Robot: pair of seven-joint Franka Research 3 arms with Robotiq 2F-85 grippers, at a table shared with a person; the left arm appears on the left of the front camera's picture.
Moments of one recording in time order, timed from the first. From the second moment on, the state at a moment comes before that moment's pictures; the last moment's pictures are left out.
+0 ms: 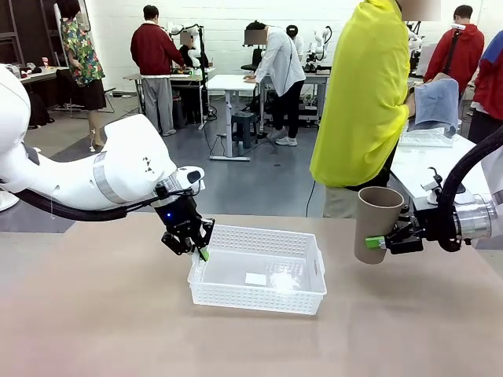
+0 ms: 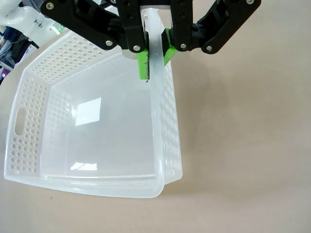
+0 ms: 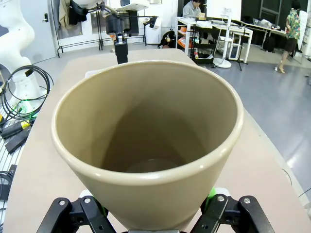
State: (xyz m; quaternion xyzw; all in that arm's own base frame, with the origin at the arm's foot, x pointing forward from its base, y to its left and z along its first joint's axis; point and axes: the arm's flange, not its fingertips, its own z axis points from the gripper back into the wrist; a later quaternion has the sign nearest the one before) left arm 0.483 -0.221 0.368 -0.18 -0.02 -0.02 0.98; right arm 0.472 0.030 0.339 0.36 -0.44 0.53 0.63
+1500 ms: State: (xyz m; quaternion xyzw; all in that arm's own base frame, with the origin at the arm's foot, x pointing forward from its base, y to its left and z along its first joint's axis) left arm 0.484 -0.220 0.368 -0.18 -0.02 -0.02 0.98; right arm 0.435 0.297 0.425 0.08 -0.14 0.63 0.76
